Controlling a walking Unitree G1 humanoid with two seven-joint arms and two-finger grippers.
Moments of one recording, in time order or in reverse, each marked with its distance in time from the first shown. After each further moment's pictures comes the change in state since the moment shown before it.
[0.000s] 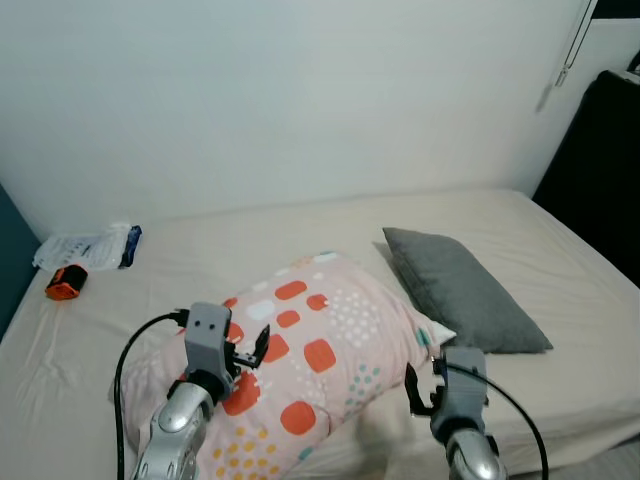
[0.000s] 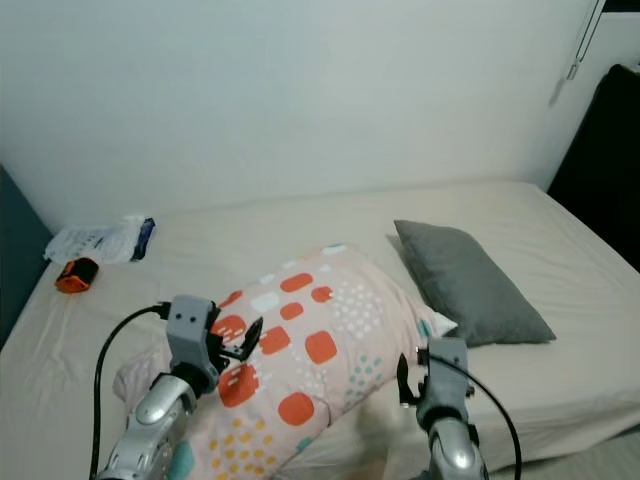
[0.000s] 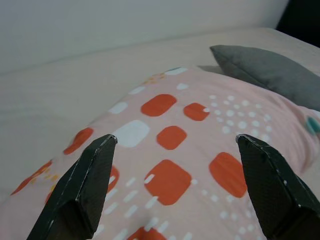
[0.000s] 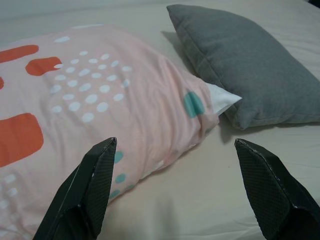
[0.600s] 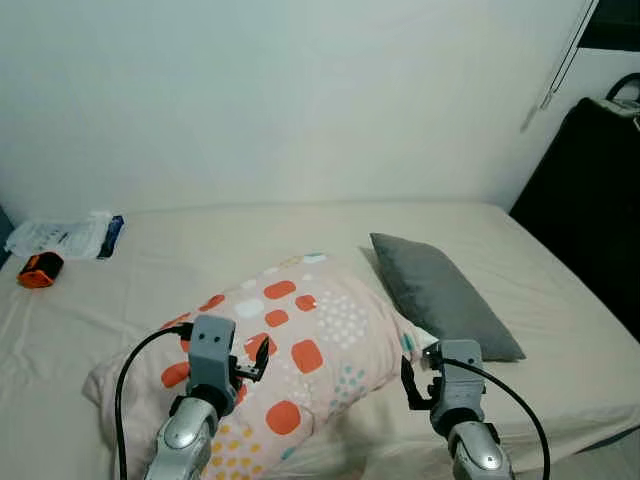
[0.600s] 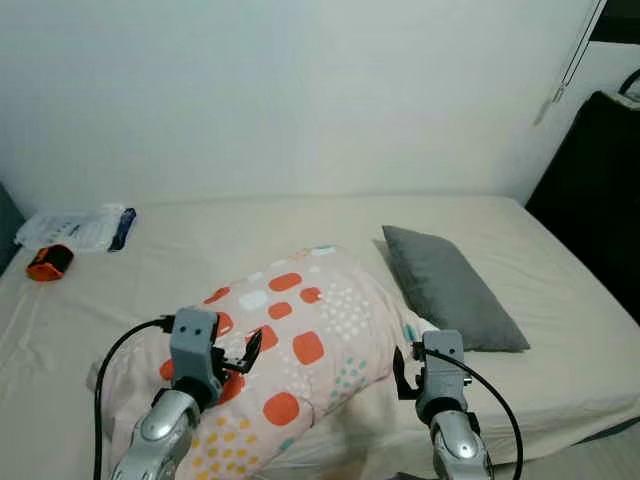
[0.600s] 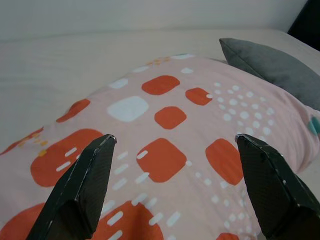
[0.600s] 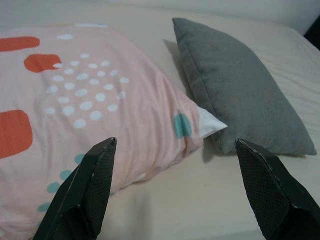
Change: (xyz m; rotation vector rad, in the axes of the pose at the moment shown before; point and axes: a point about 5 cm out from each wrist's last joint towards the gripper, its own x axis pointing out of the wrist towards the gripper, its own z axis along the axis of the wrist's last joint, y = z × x) left arm -0.010 -0.013 -0.011 -0.007 0.035 0.089; right arm 0.011 -0.004 0.015 -0.074 0.004 0.074
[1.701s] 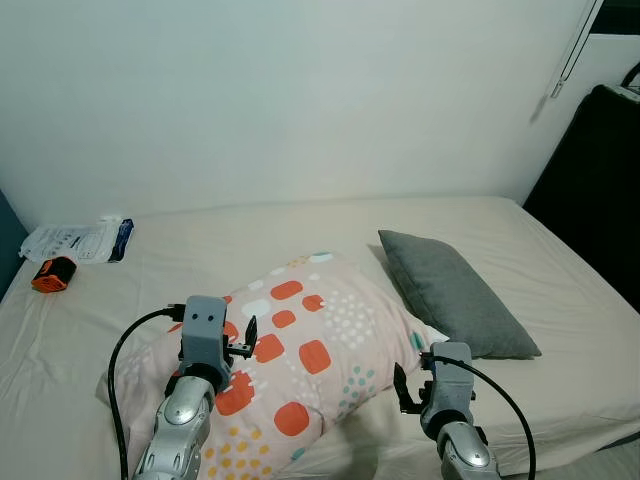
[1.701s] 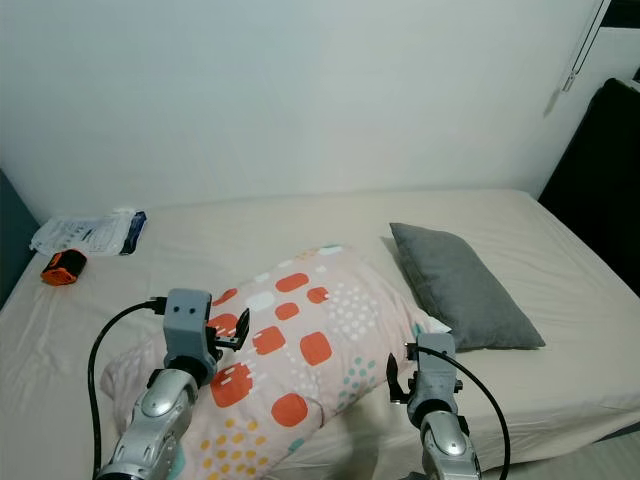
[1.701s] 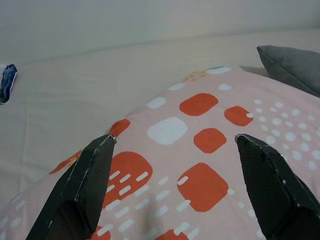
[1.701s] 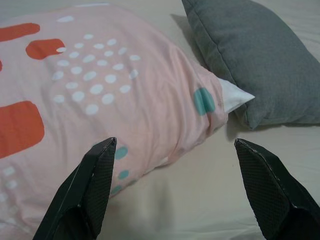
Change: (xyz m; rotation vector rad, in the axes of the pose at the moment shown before) left arm 0.017 0.016 0.017 0.040 -0.013 0.102; right arm 0.003 0.010 -0.013 0.073 0.073 -0.028
